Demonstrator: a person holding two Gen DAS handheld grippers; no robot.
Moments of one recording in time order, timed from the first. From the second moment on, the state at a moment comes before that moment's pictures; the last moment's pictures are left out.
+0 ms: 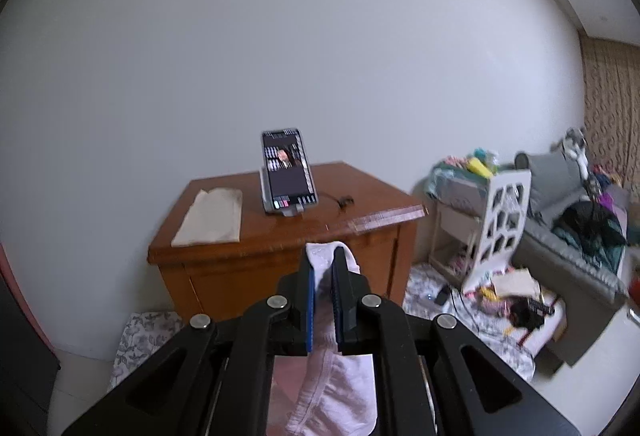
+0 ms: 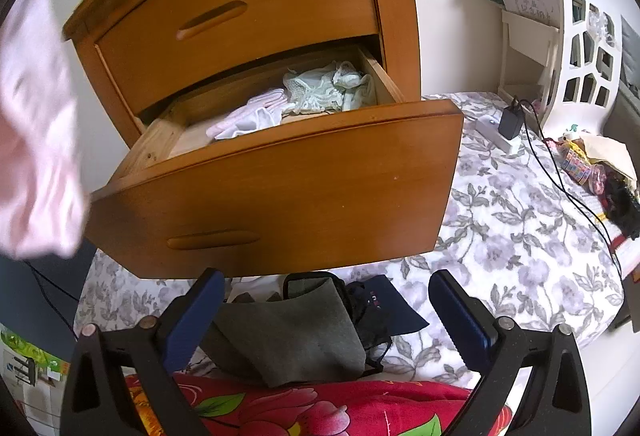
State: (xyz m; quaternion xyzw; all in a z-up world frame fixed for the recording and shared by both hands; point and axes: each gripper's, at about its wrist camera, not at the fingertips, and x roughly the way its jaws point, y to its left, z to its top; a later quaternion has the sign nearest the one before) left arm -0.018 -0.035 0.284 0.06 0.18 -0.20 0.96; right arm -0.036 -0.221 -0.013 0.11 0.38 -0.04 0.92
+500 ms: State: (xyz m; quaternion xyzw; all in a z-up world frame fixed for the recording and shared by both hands) left arm 0.015 -0.058 0.136 0.07 0.37 -0.22 0.90; right arm -0.040 -0.221 -0.008 0.10 0.37 -0.05 0.92
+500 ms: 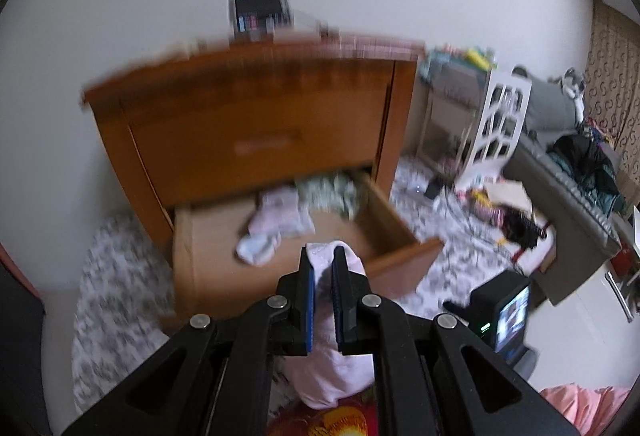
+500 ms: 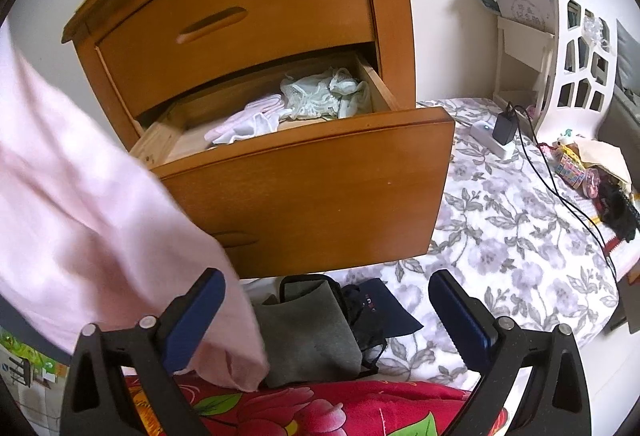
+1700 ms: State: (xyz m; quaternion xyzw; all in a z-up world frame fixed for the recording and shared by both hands) left arm 0.063 -0.101 -0.013 0.03 0.50 -0.23 0.83; right arm -0.049 -0.232 -0.003 0.10 0.37 -0.08 0.92
